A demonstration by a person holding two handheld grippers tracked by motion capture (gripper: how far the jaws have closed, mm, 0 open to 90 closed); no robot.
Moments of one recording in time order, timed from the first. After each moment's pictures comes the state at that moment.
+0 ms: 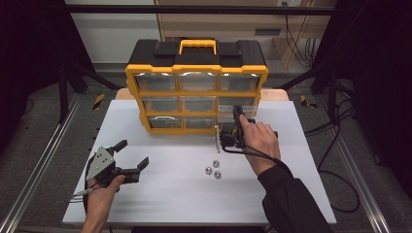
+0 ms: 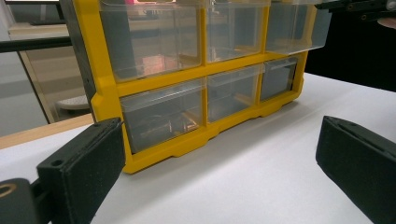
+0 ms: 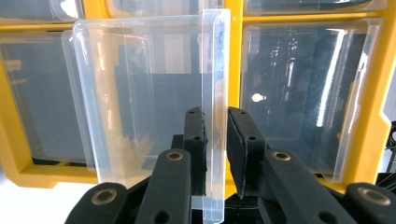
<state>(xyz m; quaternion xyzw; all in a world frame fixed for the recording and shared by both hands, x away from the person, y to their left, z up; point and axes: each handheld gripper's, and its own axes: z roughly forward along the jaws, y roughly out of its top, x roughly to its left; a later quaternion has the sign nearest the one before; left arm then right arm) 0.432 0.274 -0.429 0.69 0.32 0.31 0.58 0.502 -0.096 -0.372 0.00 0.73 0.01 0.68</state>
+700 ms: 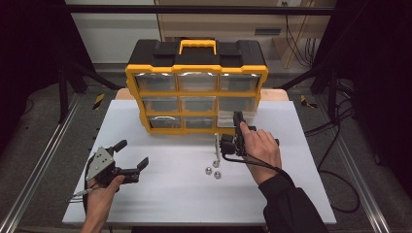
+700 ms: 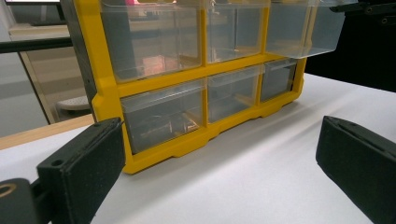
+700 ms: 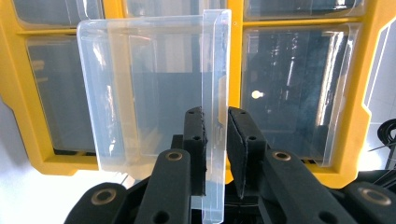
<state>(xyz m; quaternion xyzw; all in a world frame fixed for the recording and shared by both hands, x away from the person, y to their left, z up) 0.432 0.274 -0.429 0.69 0.32 0.31 0.58 0.481 -0.095 -0.375 0.00 0.73 0.02 0.68</state>
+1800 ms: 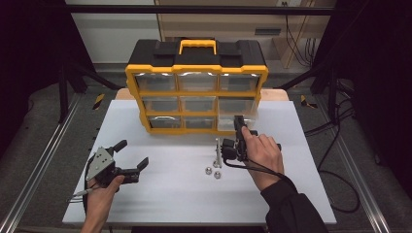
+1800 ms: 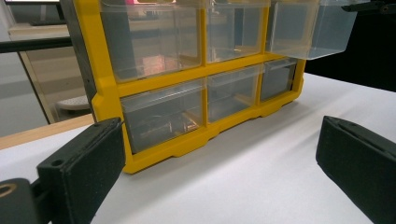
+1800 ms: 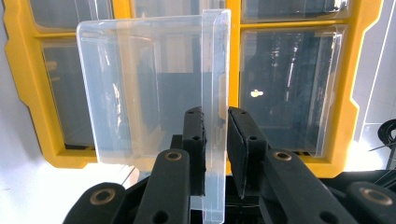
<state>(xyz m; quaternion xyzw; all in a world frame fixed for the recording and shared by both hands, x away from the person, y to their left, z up) 0.432 0.274 -0.429 0.69 0.32 0.31 0.58 0.466 -0.097 -0.375 0.00 0.73 0.02 0.68</state>
